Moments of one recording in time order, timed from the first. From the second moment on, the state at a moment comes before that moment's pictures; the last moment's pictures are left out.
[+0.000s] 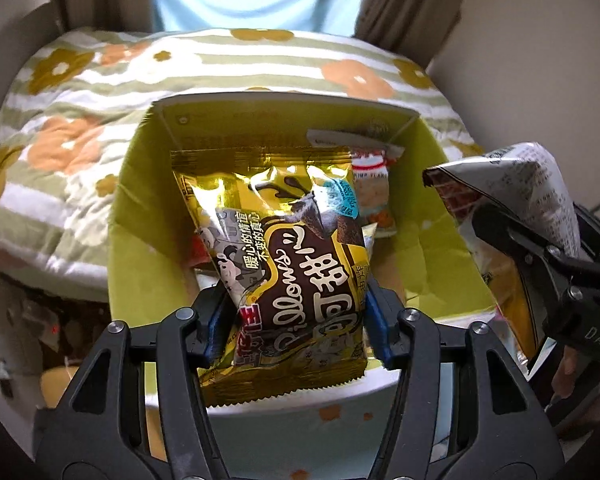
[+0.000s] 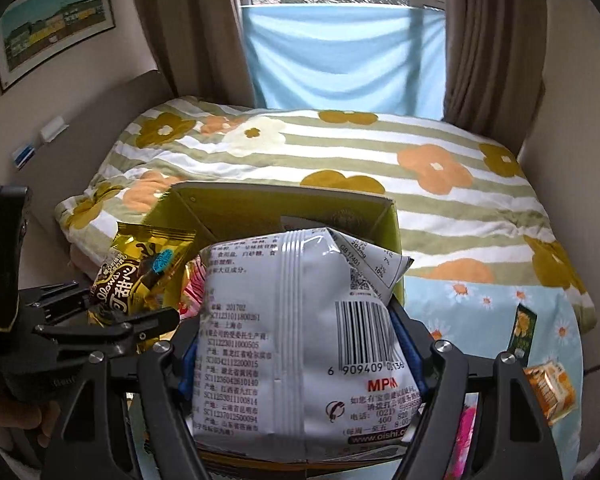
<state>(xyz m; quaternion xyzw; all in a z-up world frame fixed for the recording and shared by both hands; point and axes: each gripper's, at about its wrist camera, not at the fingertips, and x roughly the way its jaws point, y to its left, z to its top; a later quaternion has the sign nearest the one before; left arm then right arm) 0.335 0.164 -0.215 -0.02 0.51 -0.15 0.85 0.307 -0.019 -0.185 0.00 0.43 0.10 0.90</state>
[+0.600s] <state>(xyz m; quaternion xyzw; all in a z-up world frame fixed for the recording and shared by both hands) 0.317 0.183 -0.223 0.03 0.49 -0.12 0.86 0.318 -0.018 -0.218 0.07 0.46 0.09 0.88</state>
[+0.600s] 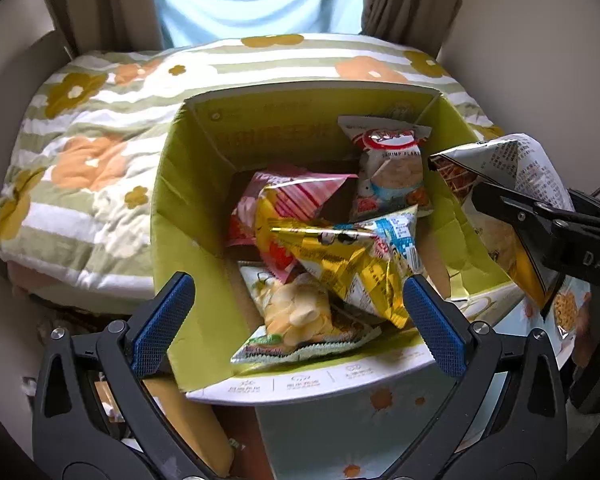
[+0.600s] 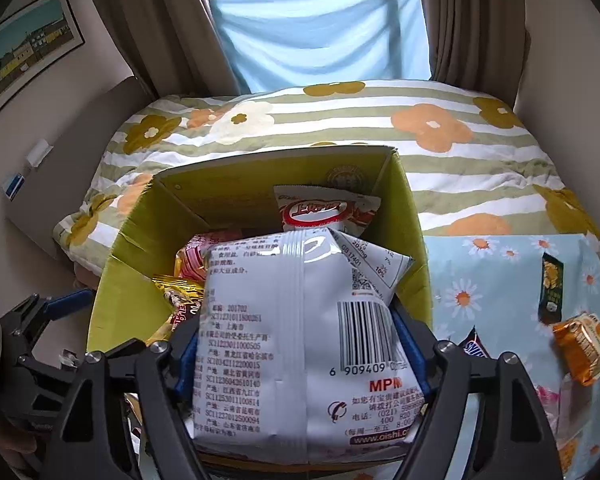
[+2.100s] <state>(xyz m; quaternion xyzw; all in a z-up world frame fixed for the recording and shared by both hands) 0.238 0.079 -0.166 0.02 0.44 -0.17 0.88 0.214 -0.134 -0.165 0.09 0.40 0.03 0.91</state>
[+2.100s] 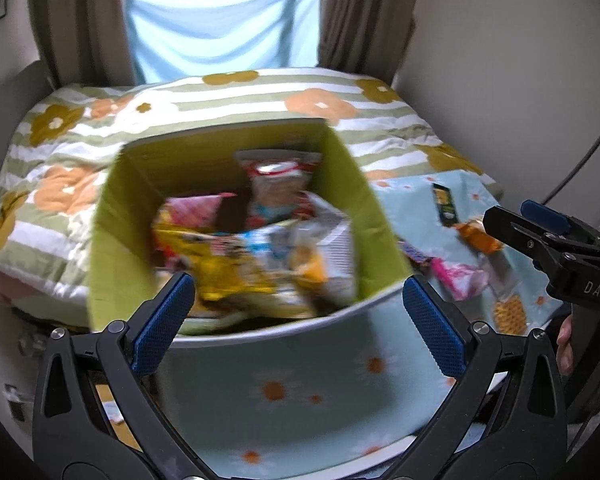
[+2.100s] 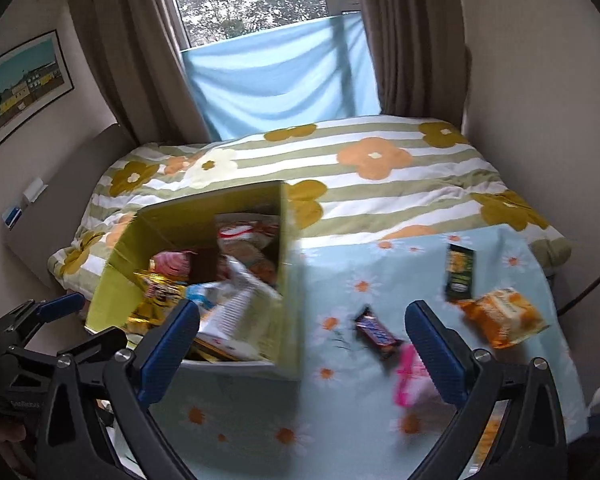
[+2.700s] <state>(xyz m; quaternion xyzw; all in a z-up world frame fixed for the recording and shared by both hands) 0.195 -0.129 -0.207 -0.02 0.49 -0.22 0.85 0.203 -0.315 -0.165 0.02 0.43 0.05 0.90</state>
